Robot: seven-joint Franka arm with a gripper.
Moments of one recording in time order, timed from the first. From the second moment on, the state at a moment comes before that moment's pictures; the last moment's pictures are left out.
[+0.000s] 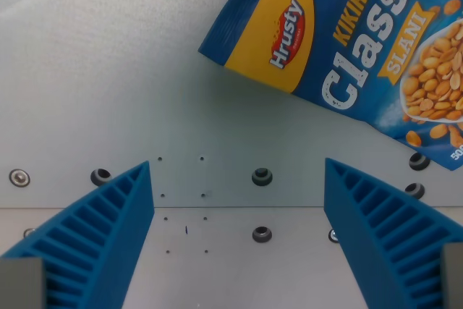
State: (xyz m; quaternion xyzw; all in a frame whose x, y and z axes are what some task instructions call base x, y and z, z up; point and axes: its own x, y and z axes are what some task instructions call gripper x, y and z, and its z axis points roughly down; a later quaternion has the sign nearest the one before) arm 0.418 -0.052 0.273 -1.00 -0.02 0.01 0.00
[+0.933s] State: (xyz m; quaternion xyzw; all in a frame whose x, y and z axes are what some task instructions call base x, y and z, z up) arm 0.418 -0.052 0.273 -1.00 0.02 0.01 0.00
